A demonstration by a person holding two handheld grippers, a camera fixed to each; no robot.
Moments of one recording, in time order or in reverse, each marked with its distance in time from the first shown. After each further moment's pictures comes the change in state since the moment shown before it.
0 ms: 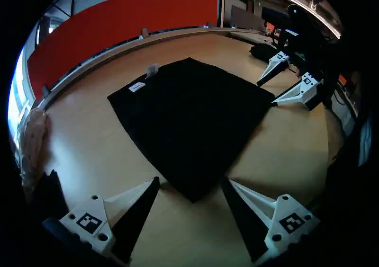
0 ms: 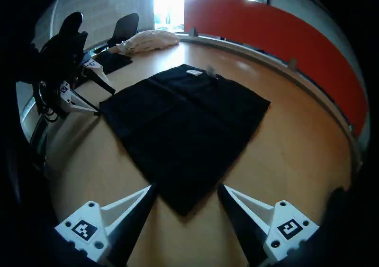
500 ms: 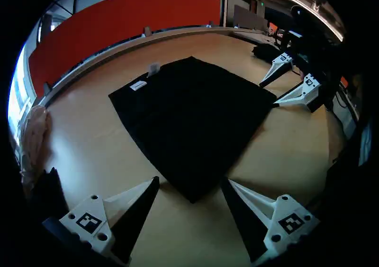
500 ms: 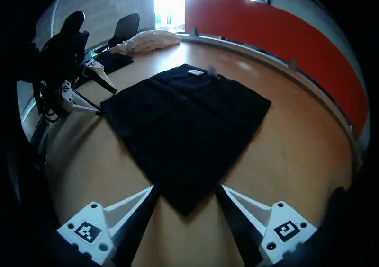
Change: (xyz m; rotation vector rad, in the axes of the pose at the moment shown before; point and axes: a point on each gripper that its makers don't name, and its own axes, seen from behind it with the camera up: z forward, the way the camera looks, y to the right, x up) left arm 0.001 0.001 0.000 0.010 -0.011 -0.015; right arm 0.000 -0.002 -0.001 0.009 -0.002 -0.004
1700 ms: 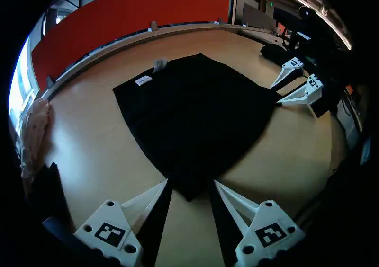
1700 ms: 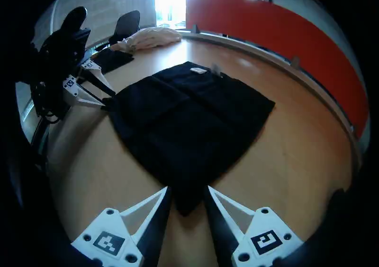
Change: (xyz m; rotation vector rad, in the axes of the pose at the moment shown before) left arm 0.006 0.003 -0.004 0.037 -0.040 -0.049; right arm 0.003 0.000 0.002 0.008 -0.026 0.001
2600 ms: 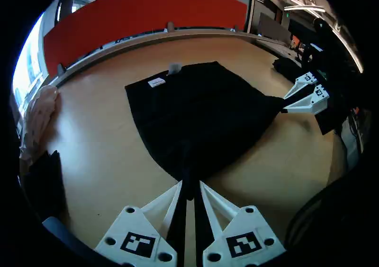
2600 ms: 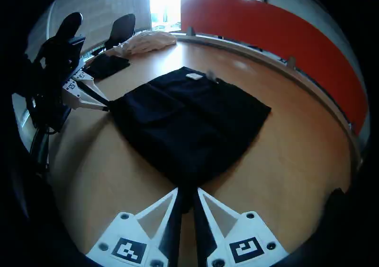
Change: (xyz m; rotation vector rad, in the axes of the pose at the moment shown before) left arm 0.015 0.000 -0.009 0.047 0.025 -0.122; right arm 0.016 0.005 -0.010 -0.020 0.016 0.027
